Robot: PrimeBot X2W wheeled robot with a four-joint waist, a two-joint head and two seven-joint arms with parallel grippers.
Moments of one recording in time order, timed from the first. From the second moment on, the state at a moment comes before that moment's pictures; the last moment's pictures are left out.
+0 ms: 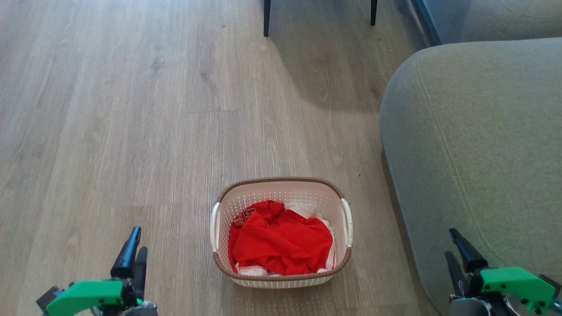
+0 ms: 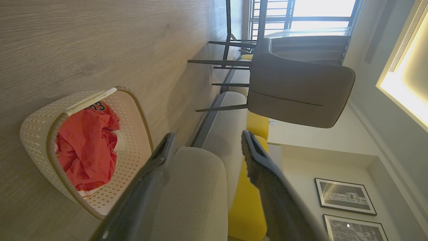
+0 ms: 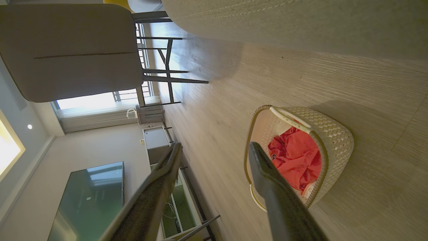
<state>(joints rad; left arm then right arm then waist) 0.04 0.04 0.04 0.34 -1.58 -0.12 0.08 0.01 -0.03 -0.10 0.36 1.59 0.13 0.08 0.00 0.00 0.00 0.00</state>
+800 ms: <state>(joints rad) 0.04 0.04 0.00 0.26 -1.32 -0.09 0.01 0.01 -0.03 -0.06 0.30 1.32 0.13 0.01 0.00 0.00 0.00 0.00</state>
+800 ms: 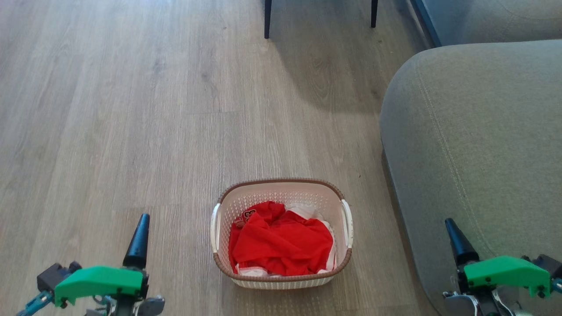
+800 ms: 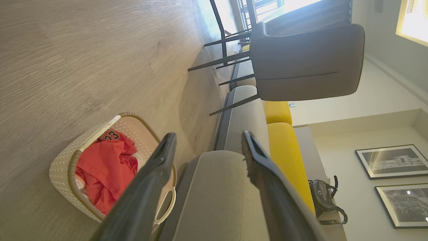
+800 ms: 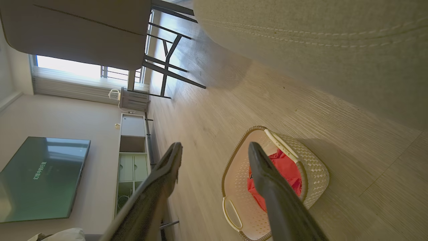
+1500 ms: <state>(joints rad) 0.04 0.04 -0.04 0.21 -0.95 -0.06 -0.05 0.01 -0.03 -0.01 0.25 1.01 0.13 -0.05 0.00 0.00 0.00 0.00</state>
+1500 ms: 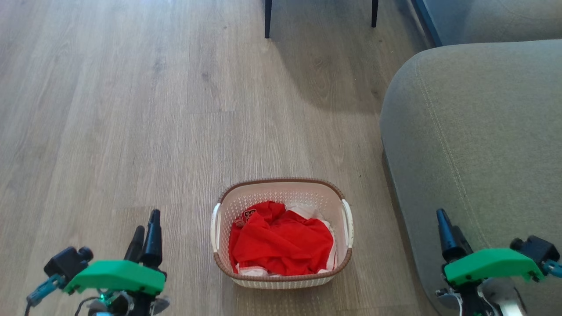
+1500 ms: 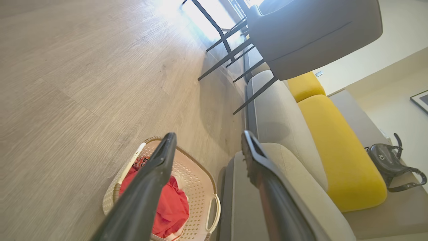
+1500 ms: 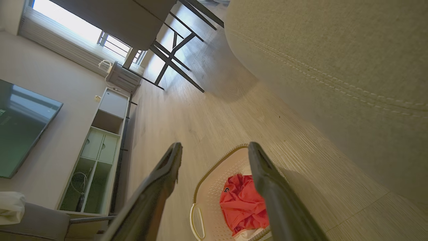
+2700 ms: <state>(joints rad) 0.07 0.07 -0.15 0.19 -0.45 0.01 -0.15 0.00 -0.04 0.08 0.24 0.53 0.13 -0.15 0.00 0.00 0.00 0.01</state>
